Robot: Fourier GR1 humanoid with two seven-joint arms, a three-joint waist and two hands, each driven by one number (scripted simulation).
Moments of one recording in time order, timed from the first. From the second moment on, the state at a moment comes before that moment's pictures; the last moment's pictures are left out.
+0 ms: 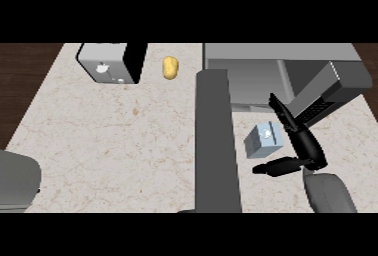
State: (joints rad) left arm 0.92 0.02 0.13 -2.29 0.32 -0.41 -0.47; right arm -0.22 -0.13 -0.08 -1.20 0.27 0.22 -0.56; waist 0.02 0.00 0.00
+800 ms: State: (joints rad) left arm 0.92 0.01 0.16 -2.25 0.33 -0.45 -0.50; right arm -0.35 -0.15 -0.08 -0.73 0.37 0.12 -0.85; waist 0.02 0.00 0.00
